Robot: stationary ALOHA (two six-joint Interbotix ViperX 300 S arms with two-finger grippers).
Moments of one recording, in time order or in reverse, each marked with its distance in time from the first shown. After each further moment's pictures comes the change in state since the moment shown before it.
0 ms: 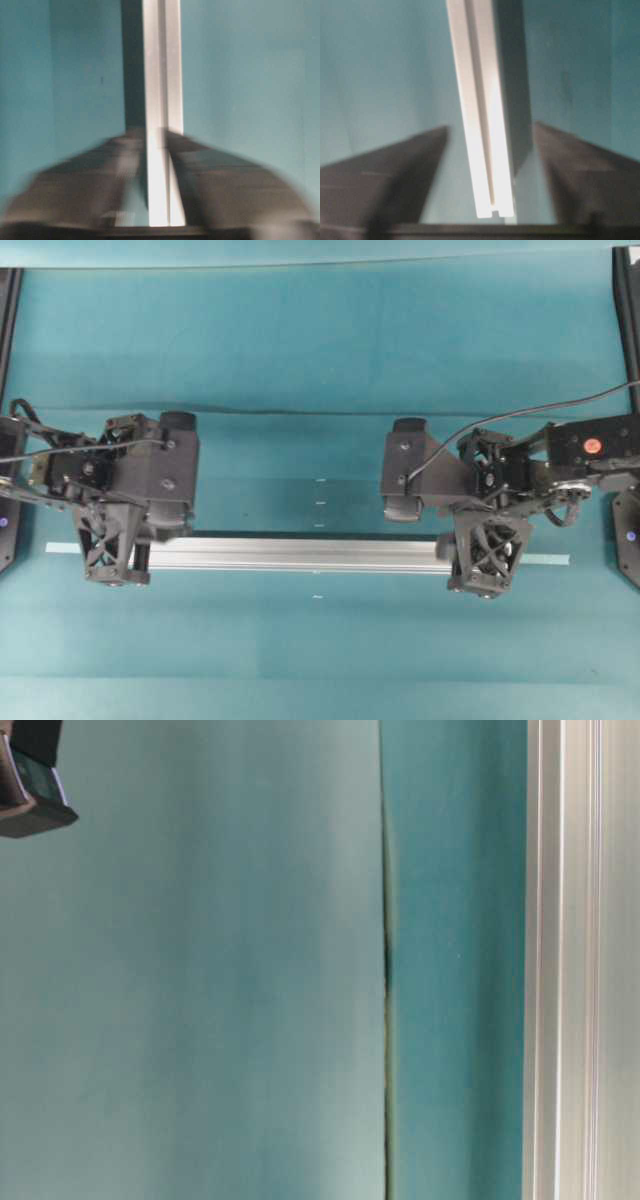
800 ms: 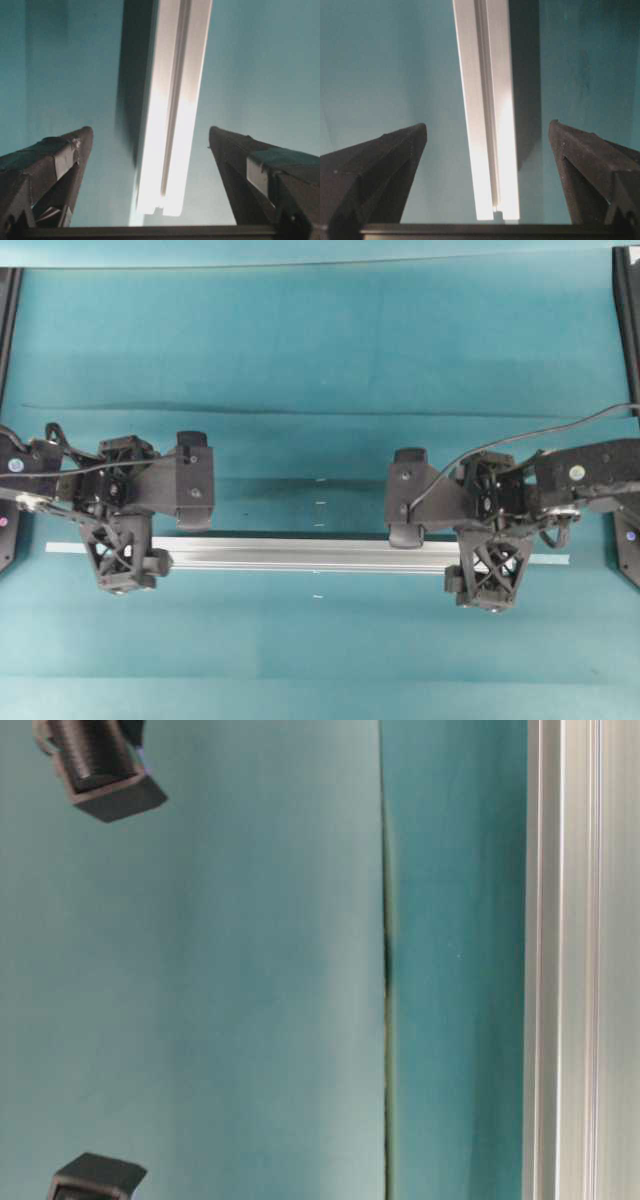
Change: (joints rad) left arm -0.002 0.098 0.087 0.000 -0.021 -0.160; right arm 0.041 0.038 0.100 -0.008 -0.078 -0.003
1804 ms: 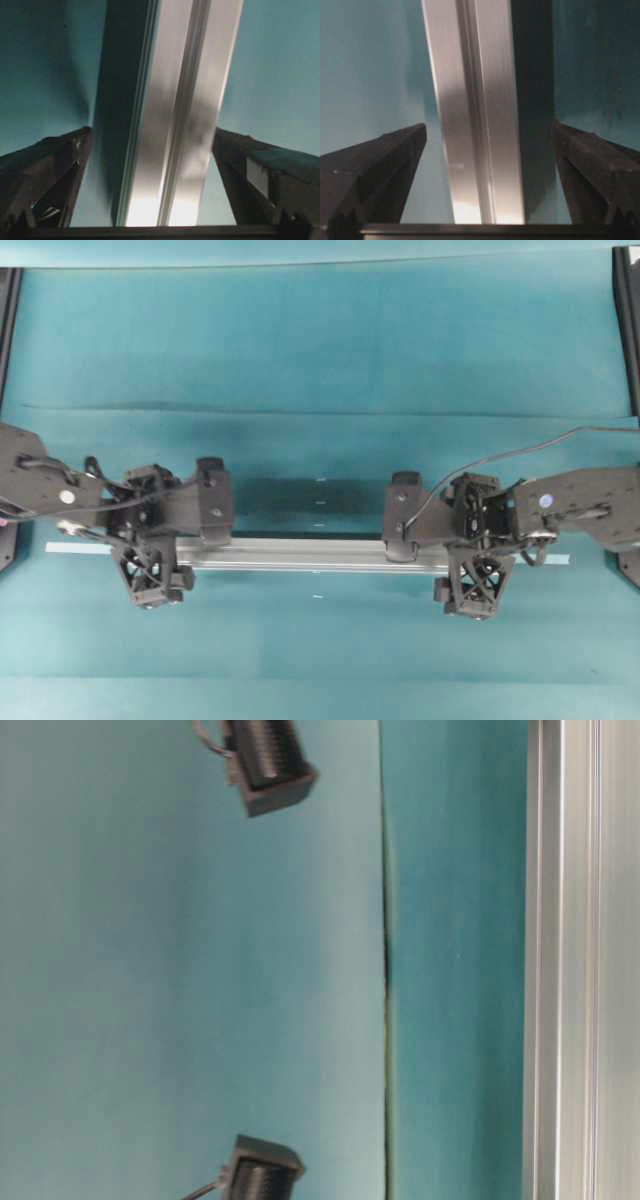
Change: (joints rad) left arm -0.023 0.202 0.081 0.000 -0.265 -0.041; right arm 0.012 0.137 0.121 0.000 -0.281 0.017
